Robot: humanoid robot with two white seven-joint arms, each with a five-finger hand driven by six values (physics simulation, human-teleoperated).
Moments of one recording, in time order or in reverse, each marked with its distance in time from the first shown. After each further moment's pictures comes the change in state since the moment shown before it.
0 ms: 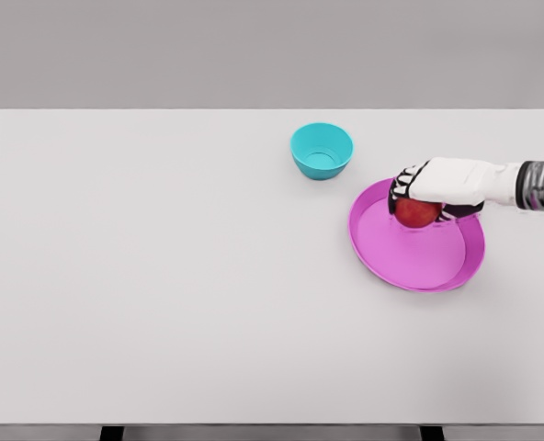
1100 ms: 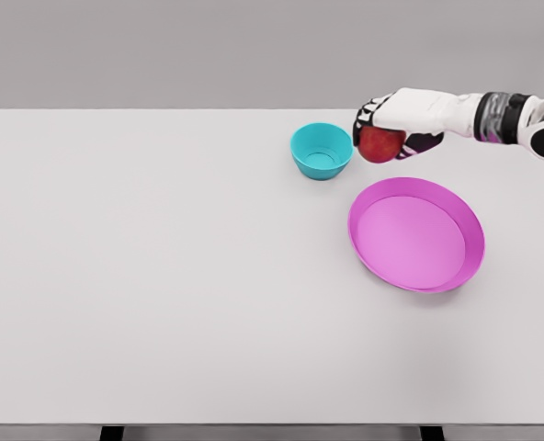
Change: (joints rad) left arm 0.000 0.000 0.000 0.000 0.000 0.000 0.000; right arm -0.222 0.242 0.002 0.272 0.015 0.010 0.000
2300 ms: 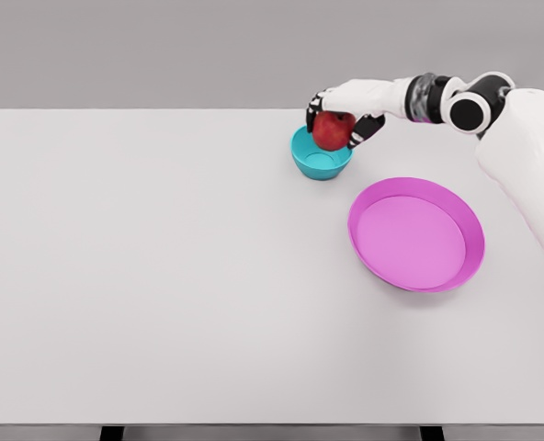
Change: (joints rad) left arm 0.000 0.000 0.000 0.000 0.000 0.000 0.000; right arm -0.147 0.268 0.056 0.346 0.045 0.058 0.000
